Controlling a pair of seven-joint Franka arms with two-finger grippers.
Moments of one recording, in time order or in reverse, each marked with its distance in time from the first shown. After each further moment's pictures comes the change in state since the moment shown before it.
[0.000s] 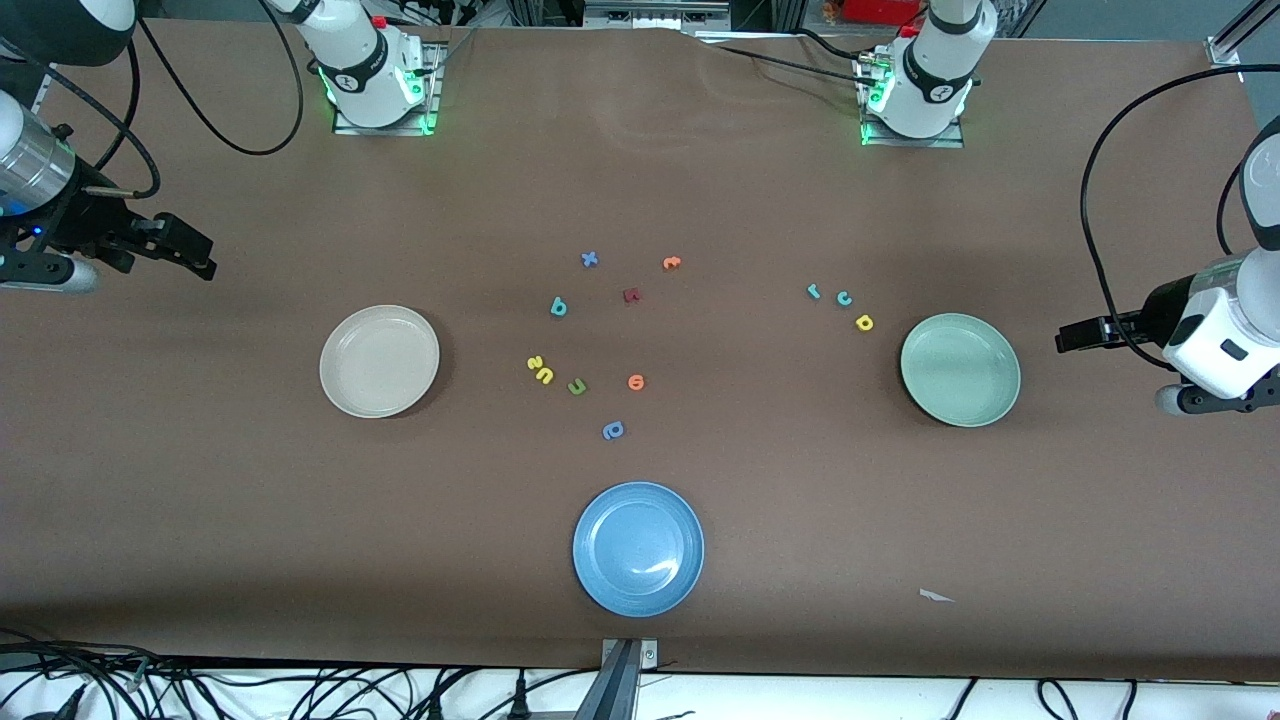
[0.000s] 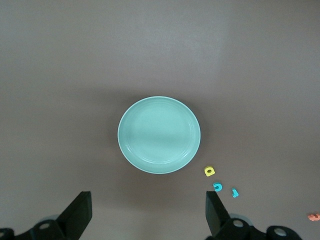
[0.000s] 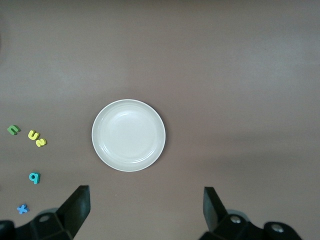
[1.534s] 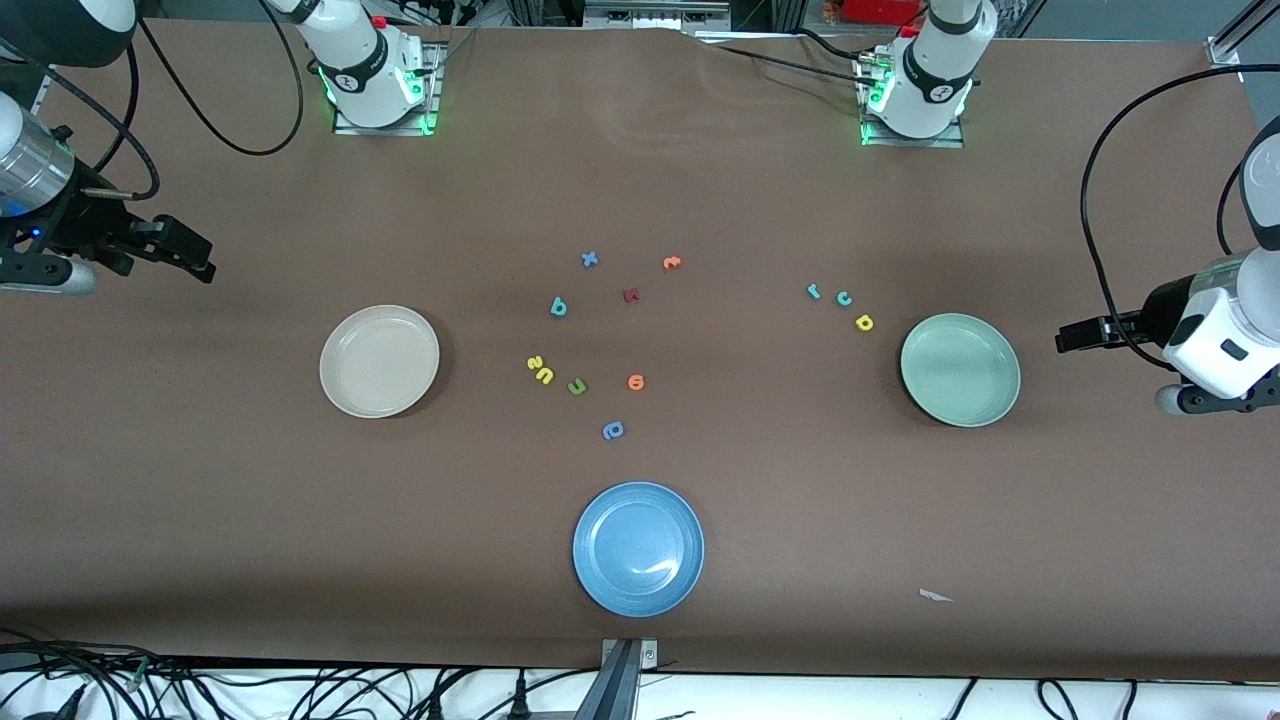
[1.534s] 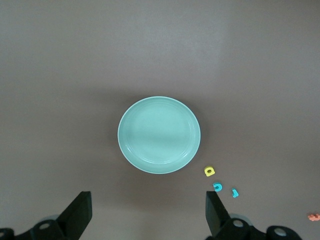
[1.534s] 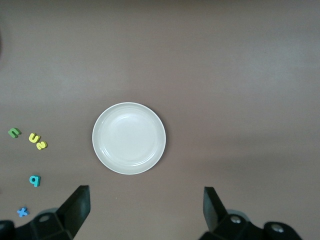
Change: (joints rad) left arm 0.000 0.000 0.000 0.001 0.000 0.000 0.000; right arm 0.000 0.001 0.000 0.000 0.000 0.013 0.000
